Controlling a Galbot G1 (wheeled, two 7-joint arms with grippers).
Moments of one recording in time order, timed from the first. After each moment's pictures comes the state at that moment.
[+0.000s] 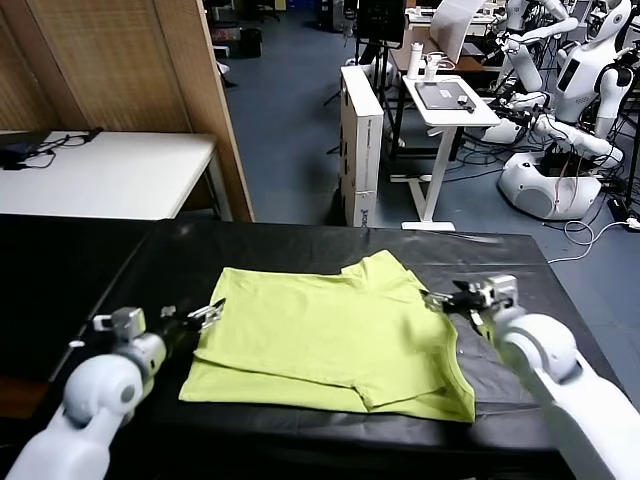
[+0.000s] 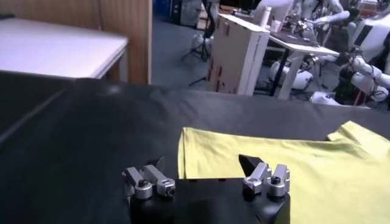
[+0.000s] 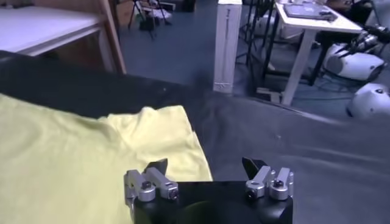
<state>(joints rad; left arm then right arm) 1.10 -0.98 -0.47 -1.82 -0.81 0.65 -0.09 -0.76 0.94 0.16 1.67 0.77 -0.74 0.16</state>
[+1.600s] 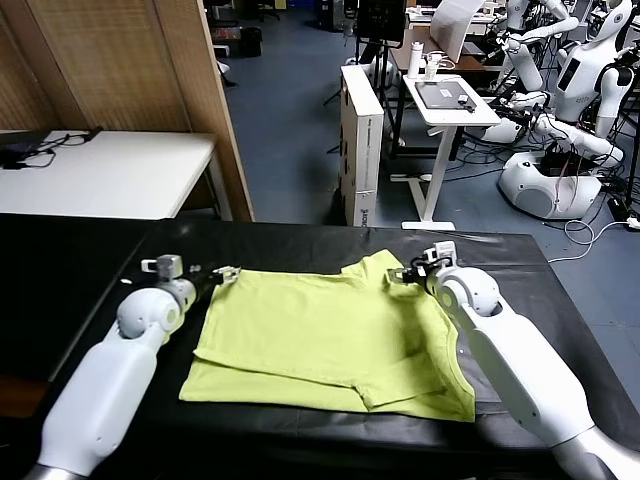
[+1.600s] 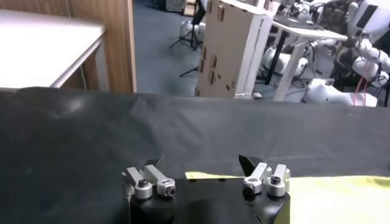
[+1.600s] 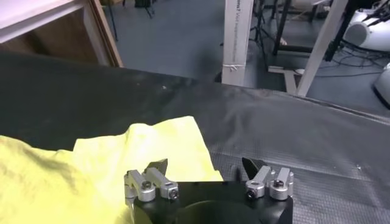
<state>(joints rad) 0.74 -1.04 -0.28 -1.41 -0.70 0.58 0.02 -0.59 1.05 0.04 1.44 0.76 -0.74 0.15</state>
